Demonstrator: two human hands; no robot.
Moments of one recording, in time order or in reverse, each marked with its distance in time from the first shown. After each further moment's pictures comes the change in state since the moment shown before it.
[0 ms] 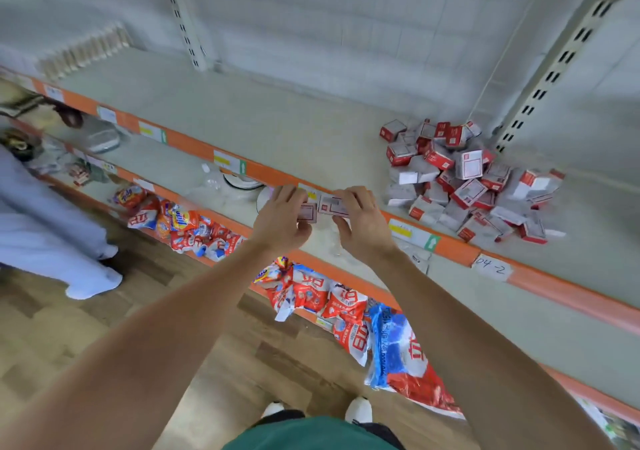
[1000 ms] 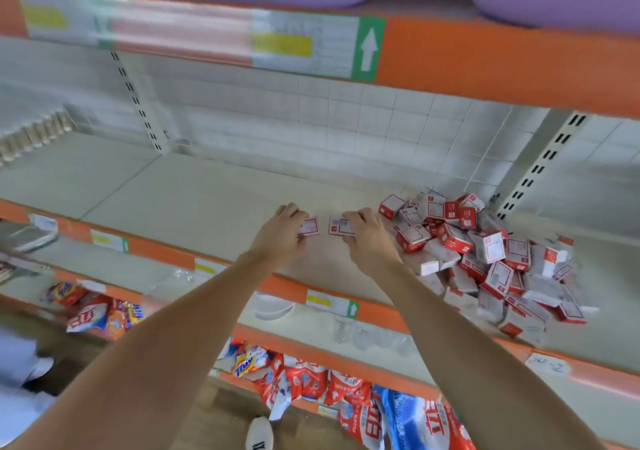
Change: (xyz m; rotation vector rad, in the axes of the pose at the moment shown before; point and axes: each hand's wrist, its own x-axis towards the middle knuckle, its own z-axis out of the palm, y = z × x) left_hand 0.192 -0.090 -0.001 -0.029 -0.126 0.168; right_hand 0.164 0.043 0.012 -0.207 -0.080 0.330
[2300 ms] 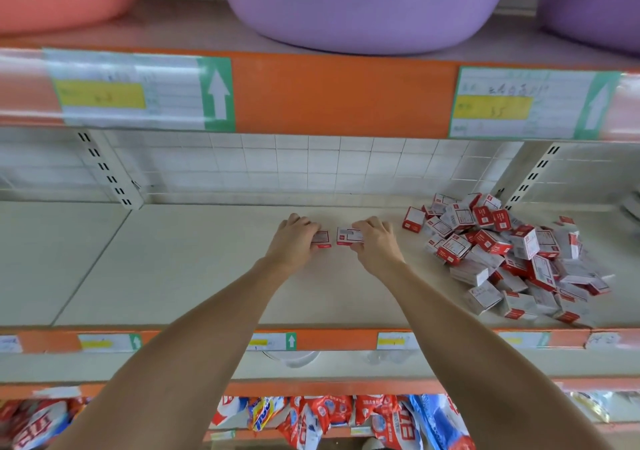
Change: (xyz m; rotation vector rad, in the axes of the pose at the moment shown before) left_hand 0.090 -0.098 -0.005 0.015 -0.143 0.274; right_hand 0.081 -0.049 0.050 -0.008 0.092 0.381
